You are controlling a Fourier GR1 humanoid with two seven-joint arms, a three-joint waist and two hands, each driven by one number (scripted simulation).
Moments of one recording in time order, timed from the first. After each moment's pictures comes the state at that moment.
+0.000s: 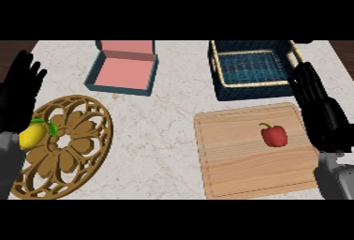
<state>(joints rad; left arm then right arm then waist) -0.29 0.49 0.03 -1.46 0.43 0.26 0.16 -0.19 -0.36 0.06 -1.61 -0.32 -0.14 0.04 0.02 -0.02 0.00</state>
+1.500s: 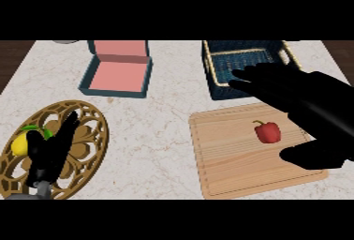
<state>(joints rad) 0.00 0.42 -0.17 -1.40 0.29 0.19 0.13 -0.59 -0.79 0.39 -1.96 0.35 0.38 0.19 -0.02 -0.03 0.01</state>
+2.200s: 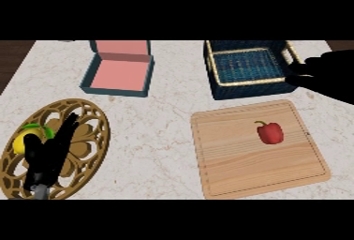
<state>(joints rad) 0.03 0.42 -0.16 -1.44 0.27 0.18 0.14 -0.74 -1.09 0.27 -1.98 0.09 0.88 0.33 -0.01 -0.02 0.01</state>
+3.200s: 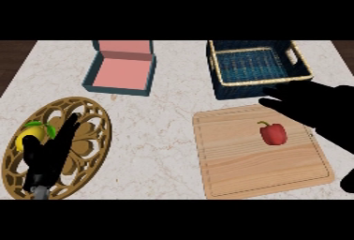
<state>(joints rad) 0.04 0.40 -0.14 -1.46 0.26 0.15 0.15 -0.56 -0.95 0.34 -2.02 0.24 0.79 0.34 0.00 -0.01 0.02</state>
